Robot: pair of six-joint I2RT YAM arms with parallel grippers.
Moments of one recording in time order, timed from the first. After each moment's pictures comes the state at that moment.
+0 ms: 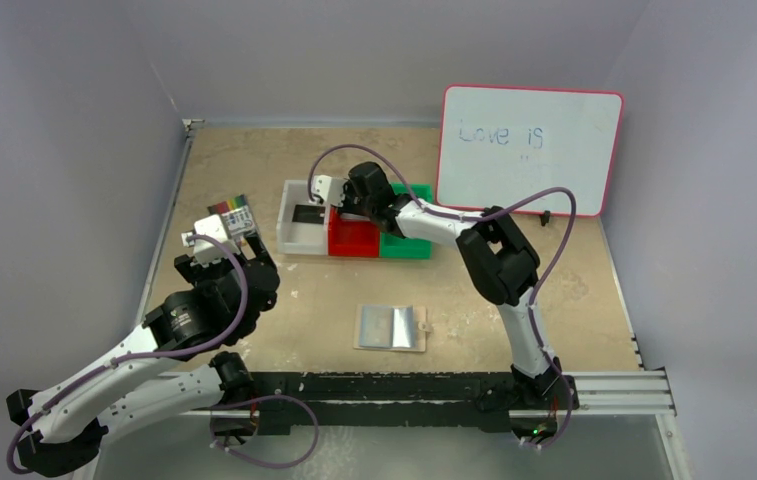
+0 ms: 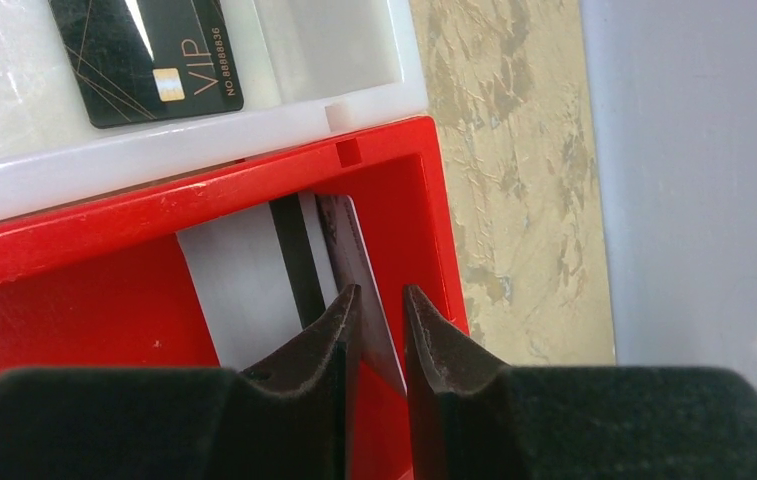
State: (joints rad) left arm -0.97 0.67 0.86 -0.93 -1.23 -0.83; right arm 0.75 2.16 1.55 0.03 0.09 -0.81
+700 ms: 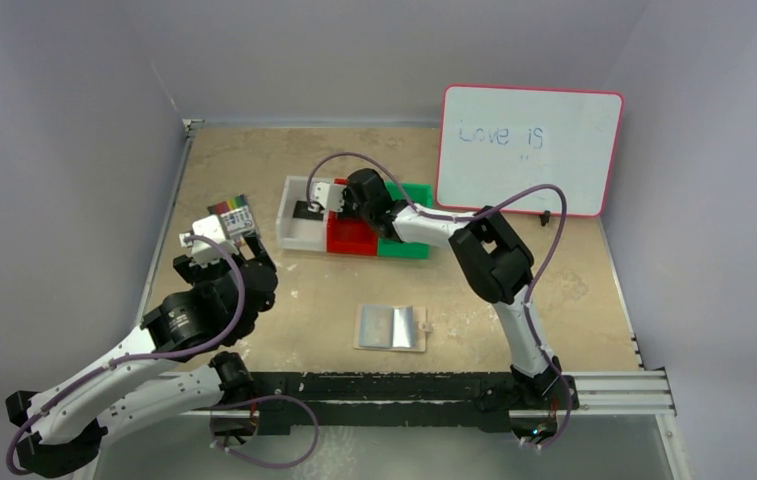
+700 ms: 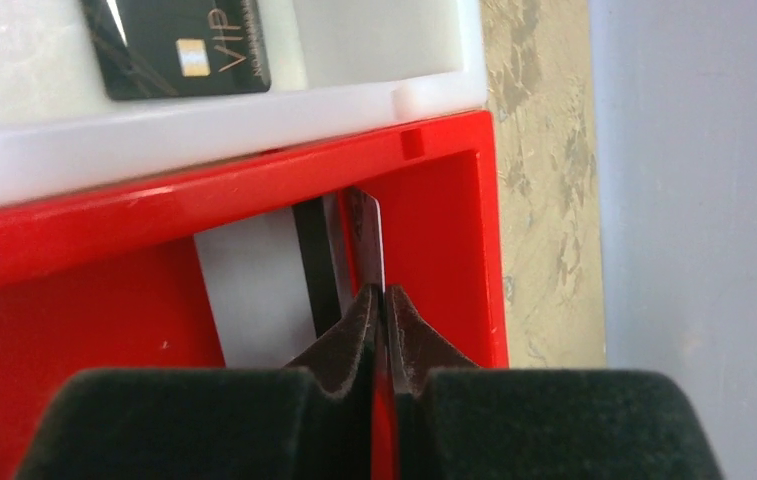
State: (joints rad) left arm -0.97 0.66 0.86 -0.93 -1.23 -0.83; right arm 0.75 2.19 1.54 0.08 0.12 -0.86
